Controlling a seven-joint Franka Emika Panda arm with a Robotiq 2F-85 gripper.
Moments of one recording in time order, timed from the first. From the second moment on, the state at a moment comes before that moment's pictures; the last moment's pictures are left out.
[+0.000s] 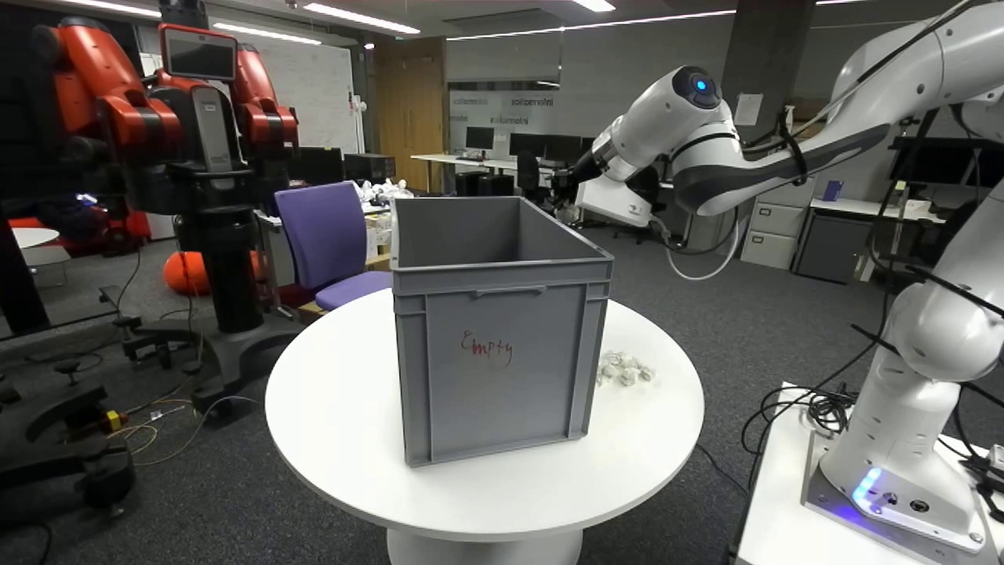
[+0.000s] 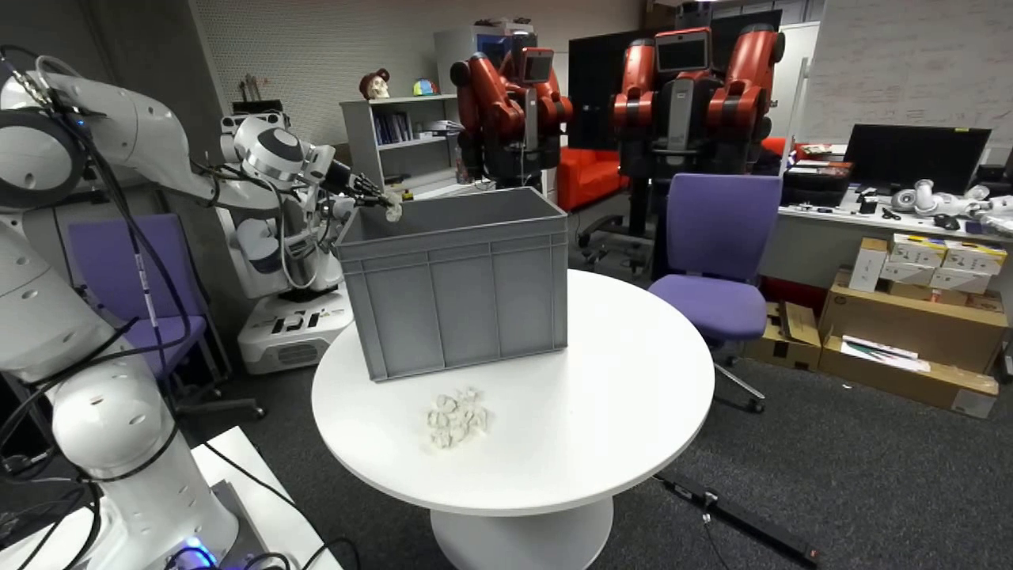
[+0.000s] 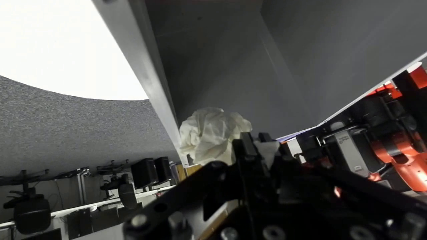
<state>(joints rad) -0.04 -0.21 0.42 -2.11 -0.91 2.48 1.73</state>
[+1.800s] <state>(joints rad) 0.06 -0.19 0.12 -2.15 -1.00 2.49 1.75</state>
